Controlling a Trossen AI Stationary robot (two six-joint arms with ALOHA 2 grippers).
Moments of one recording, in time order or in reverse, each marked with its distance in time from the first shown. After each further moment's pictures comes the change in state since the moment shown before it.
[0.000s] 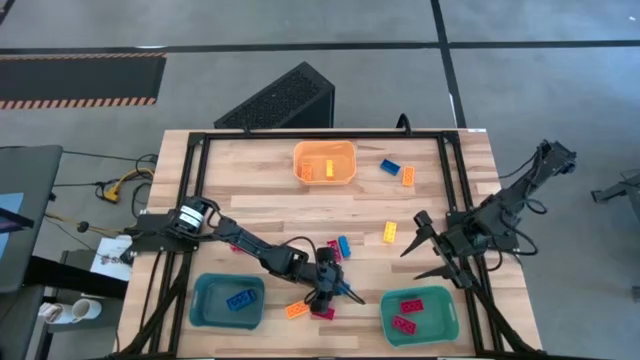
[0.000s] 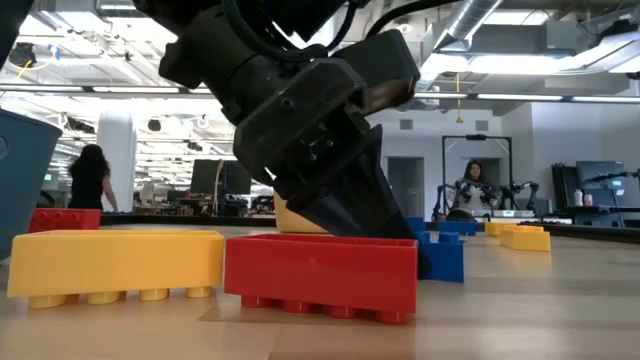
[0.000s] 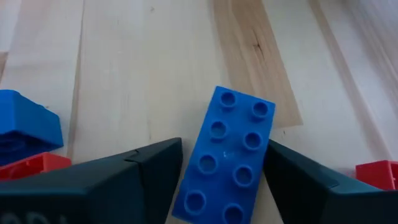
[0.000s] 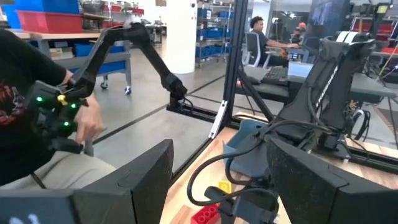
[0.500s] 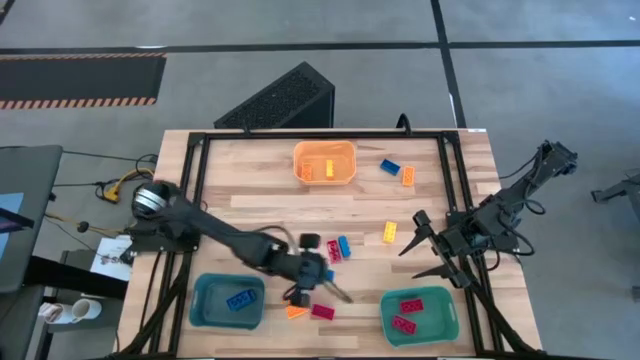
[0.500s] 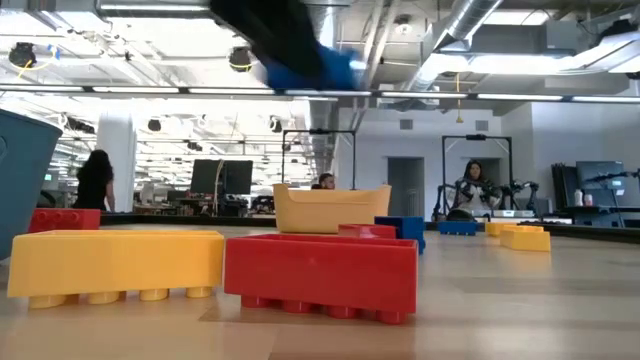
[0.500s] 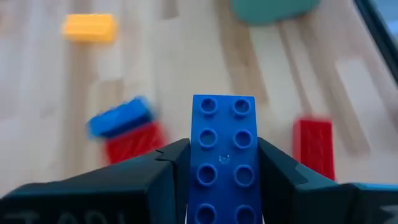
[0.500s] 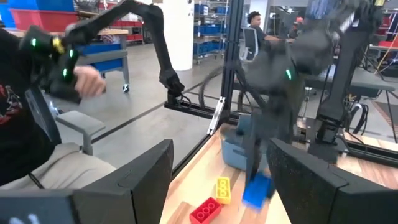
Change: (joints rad) left arm -0.064 -0.362 0.060 -0.481 -0.128 0.053; right arm -0.018 0.005 0.000 -0.008 -0.001 0.019
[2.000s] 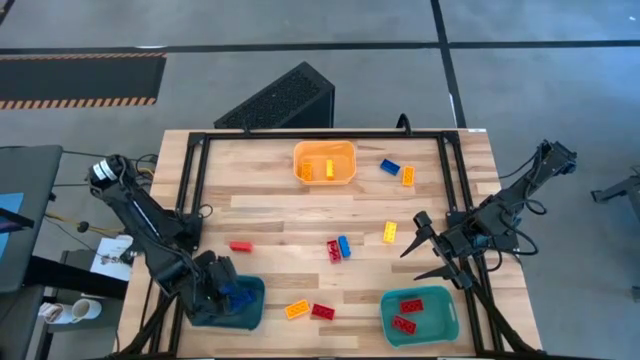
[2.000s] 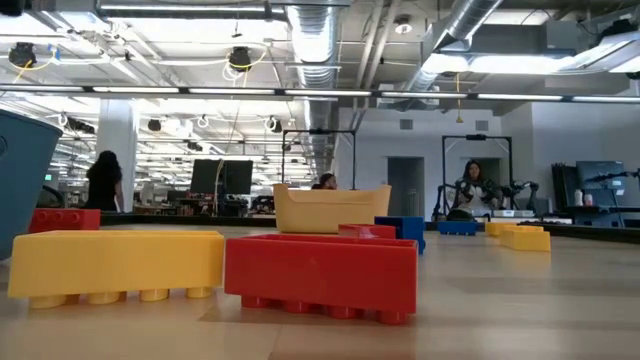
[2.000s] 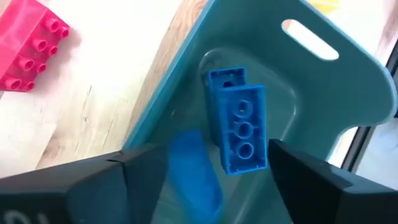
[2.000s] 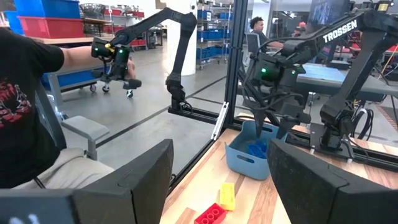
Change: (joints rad) left arm -0.514 -0.482 -0.484 -0.361 -0.001 -1.251; right arm 0.015 0.000 0.000 0.022 0.000 0.000
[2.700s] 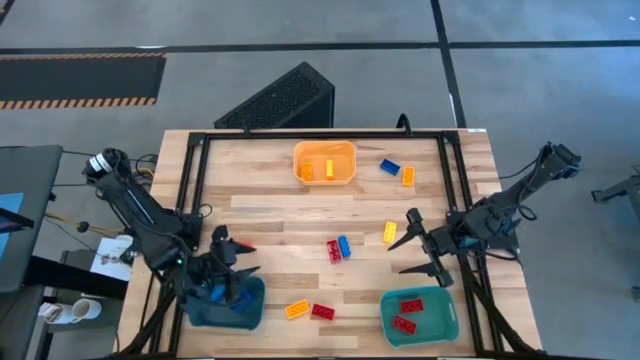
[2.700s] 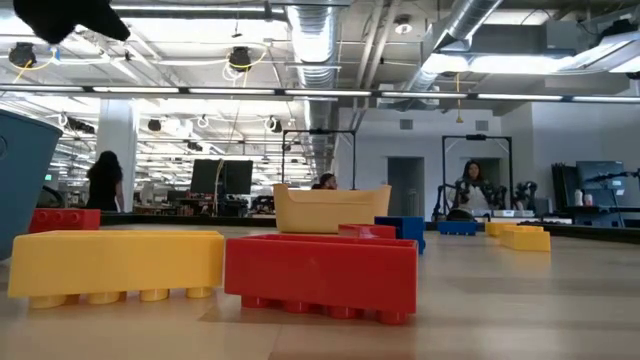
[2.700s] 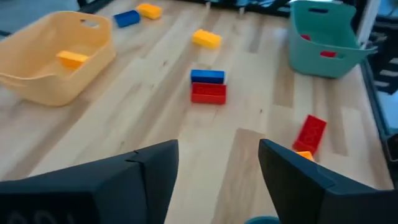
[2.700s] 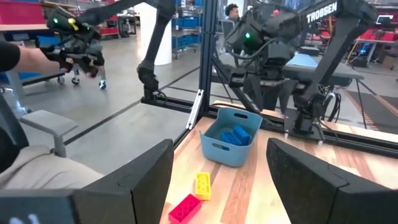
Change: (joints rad) left arm 0.041 -0.117 -0.031 0.216 -0.683 0.456; right arm -0.060 0.077 0.000 0.030 0.052 0.005
